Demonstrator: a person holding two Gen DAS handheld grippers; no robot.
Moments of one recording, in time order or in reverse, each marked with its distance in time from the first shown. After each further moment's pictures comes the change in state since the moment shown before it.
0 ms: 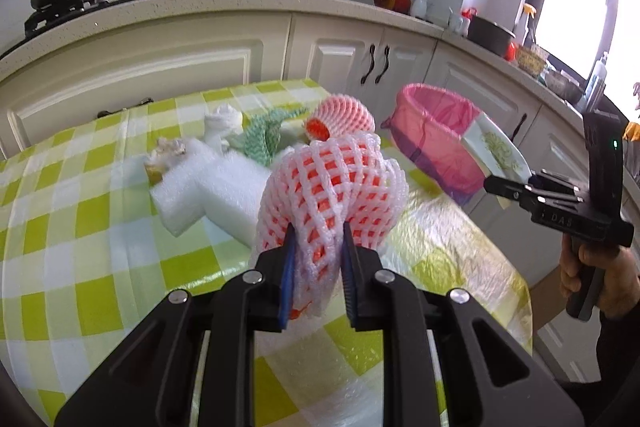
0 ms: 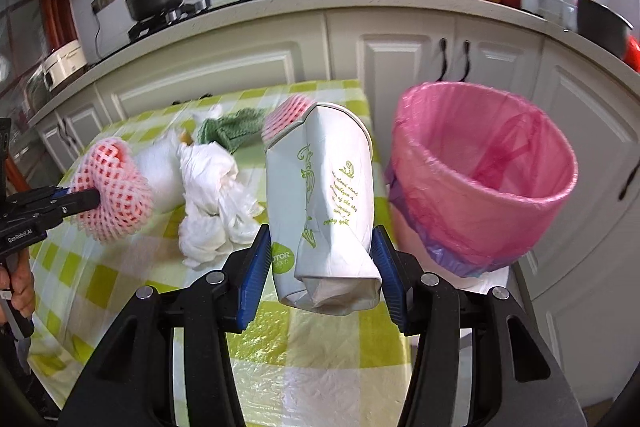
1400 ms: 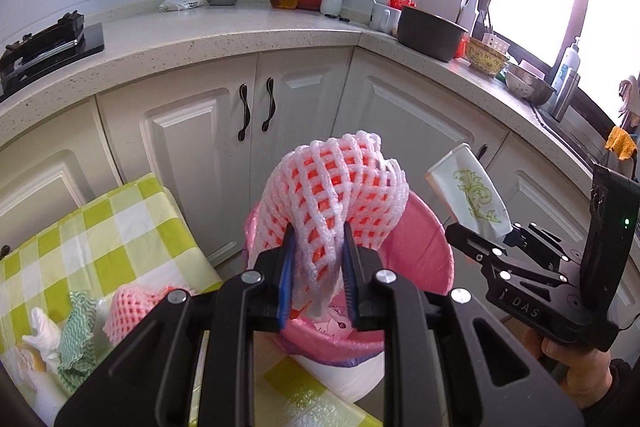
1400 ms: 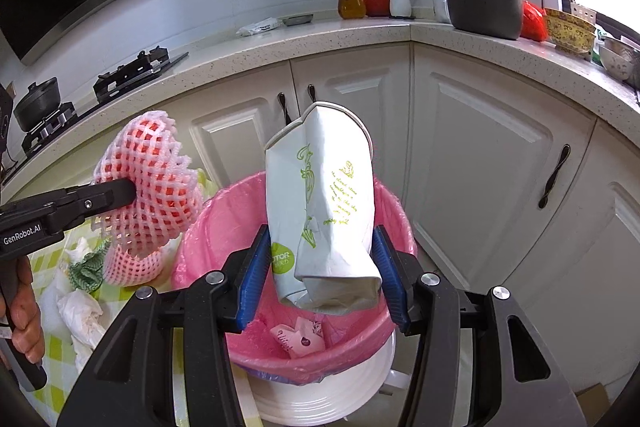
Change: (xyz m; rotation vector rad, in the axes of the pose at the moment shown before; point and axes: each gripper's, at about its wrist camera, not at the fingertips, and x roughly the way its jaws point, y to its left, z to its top) left arm 0.197 -0.196 0.203 0.151 0.059 -0.206; right arm 0.009 -0.182 0.086 0.255 -0.114 -0.263
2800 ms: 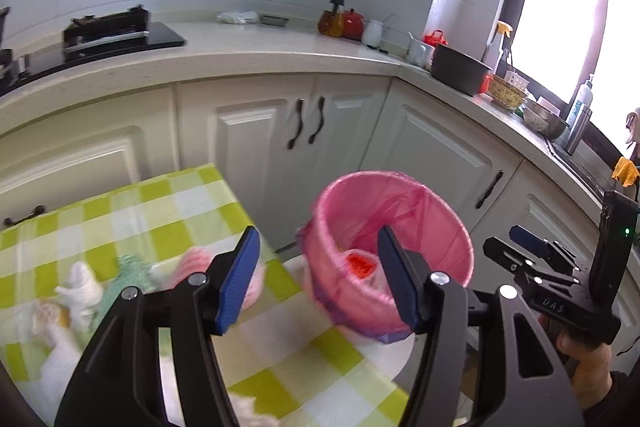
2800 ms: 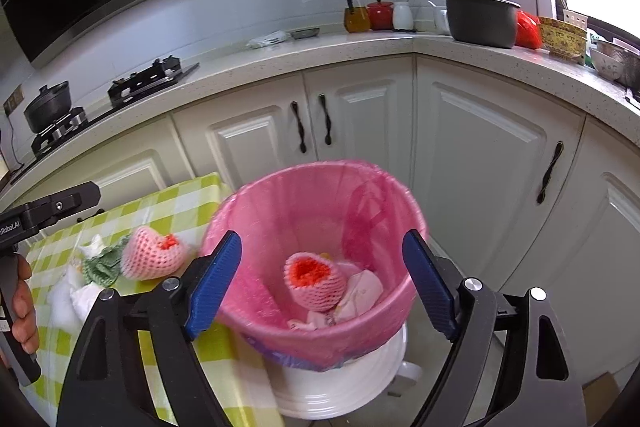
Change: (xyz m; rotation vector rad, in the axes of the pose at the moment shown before) left arm -0.085 0.050 -0.054 -0.107 -0.123 0.085; right arm -0.033 0.022 -0.026 0.003 -0.060 0.020
